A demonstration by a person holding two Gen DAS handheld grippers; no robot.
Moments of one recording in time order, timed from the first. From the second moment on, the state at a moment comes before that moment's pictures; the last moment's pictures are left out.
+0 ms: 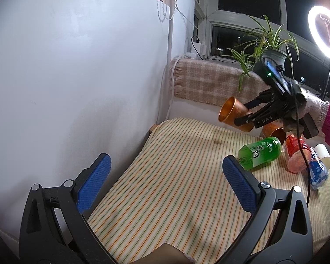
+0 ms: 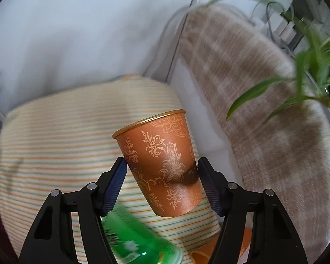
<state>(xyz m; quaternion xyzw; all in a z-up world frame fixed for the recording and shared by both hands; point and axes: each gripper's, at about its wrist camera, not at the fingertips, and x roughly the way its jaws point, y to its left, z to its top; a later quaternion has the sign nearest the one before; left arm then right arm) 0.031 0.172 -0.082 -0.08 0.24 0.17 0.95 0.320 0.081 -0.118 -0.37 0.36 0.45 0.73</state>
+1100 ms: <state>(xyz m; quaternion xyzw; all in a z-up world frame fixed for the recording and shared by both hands) -0.007 0.076 -0.049 -0.05 0.23 0.01 0.97 0.117 -0.158 -0.035 0.05 0.42 0.34 0.84</state>
